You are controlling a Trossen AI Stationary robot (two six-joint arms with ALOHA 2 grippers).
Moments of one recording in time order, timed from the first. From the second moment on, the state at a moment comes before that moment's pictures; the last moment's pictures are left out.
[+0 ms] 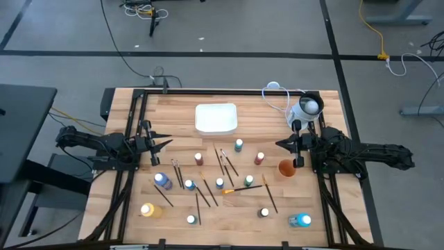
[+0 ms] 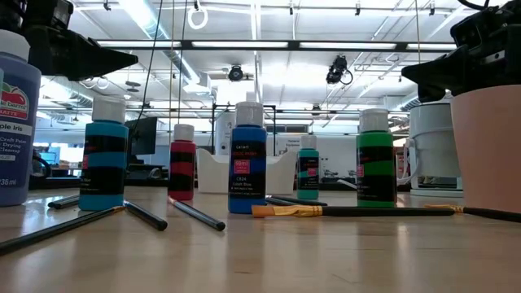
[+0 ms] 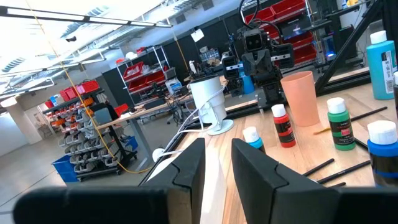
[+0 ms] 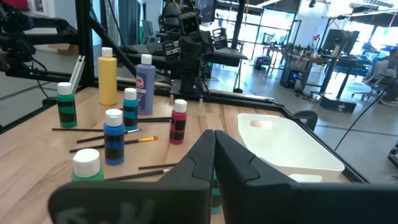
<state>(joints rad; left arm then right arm) -0.24 0.02 0.01 0.14 -0.51 0.40 -0.16 0.18 0.02 0.20 -0.15 -0.14</state>
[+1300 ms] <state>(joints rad) -0.24 0.02 0.03 0.37 0.07 0.00 -0.16 0.18 0.02 0.26 -0.13 -0.22</state>
